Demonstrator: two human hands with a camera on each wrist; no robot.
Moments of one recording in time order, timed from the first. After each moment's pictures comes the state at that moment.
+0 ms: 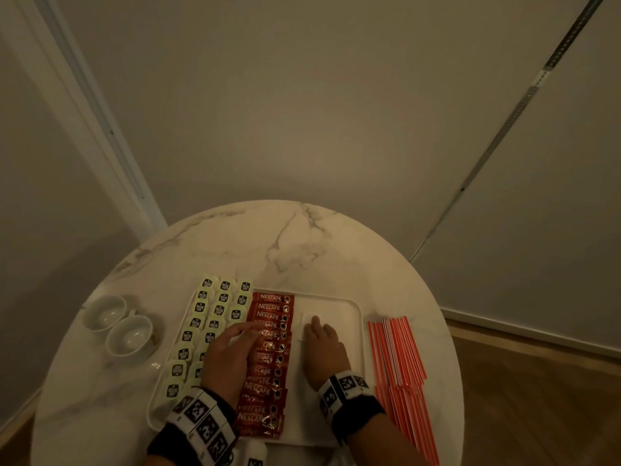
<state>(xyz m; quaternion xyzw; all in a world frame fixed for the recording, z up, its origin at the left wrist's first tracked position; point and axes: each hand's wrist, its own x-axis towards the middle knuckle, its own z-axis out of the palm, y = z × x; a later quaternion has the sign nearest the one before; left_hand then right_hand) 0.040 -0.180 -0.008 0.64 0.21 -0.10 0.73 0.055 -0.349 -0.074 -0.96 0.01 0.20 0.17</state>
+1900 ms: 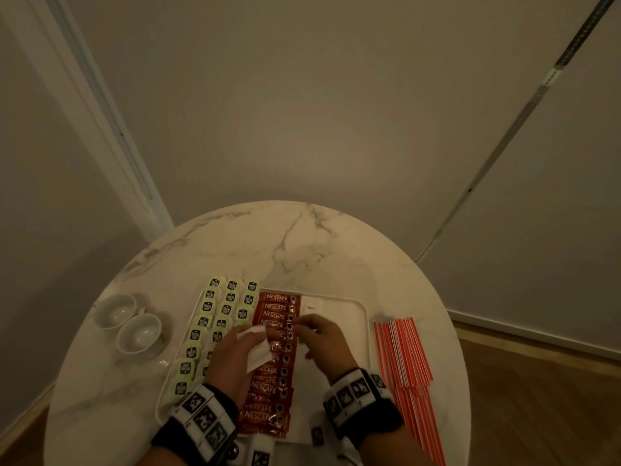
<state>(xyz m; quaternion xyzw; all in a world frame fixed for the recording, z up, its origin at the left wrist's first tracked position) 0.045 -0.176 -0.011 0.56 0.22 -0.12 0.79 0.059 -0.333 -0.029 -0.78 0.14 0.14 0.60</state>
